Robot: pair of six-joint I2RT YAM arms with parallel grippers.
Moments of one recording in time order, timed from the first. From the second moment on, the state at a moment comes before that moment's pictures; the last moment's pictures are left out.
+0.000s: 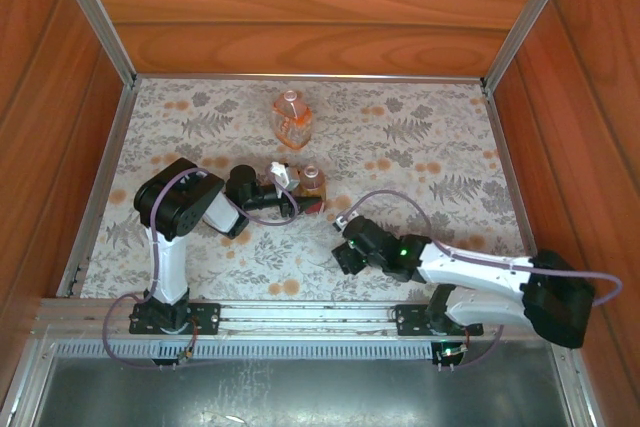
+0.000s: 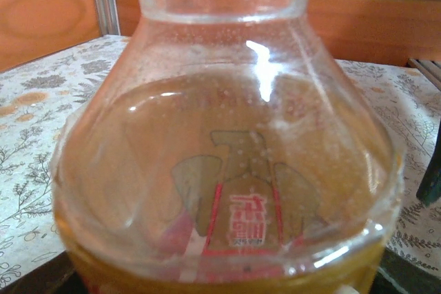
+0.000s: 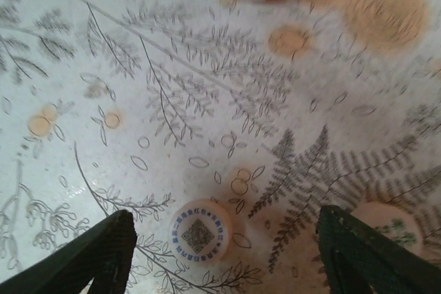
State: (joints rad) left arm -0.55 2.01 0.57 1.31 0.80 0.05; right arm 1.09 1.15 0.47 -0.30 0.19 0.31
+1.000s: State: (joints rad) left arm -0.54 2.02 0.58 1.31 0.84 0.05; right arm 1.13 1.31 0.49 -0.27 0.18 0.33
